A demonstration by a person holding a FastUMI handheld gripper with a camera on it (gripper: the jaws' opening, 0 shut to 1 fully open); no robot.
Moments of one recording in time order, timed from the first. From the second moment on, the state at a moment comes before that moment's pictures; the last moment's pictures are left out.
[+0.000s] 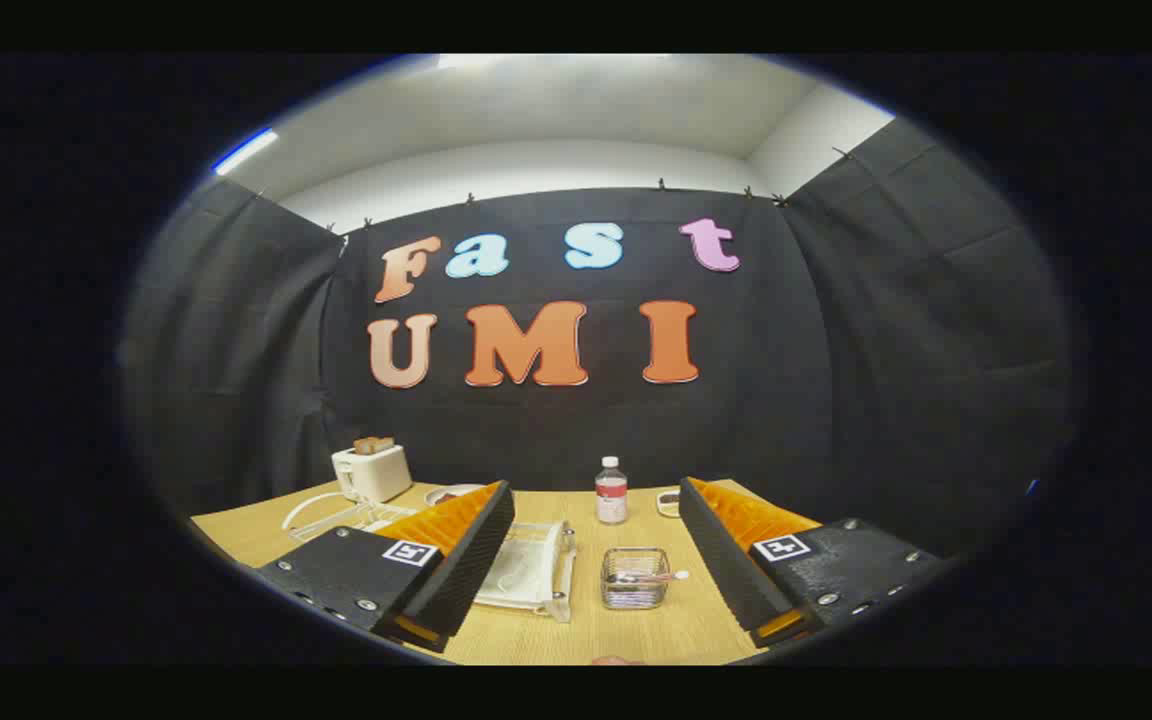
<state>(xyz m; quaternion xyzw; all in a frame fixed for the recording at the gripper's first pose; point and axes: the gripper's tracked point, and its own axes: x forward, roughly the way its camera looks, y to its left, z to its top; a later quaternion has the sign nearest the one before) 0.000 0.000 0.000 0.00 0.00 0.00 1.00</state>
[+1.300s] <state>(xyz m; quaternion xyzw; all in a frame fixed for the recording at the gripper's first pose) 0.011 0.030 -0.051 0.01 0.08 0.01 1.00</state>
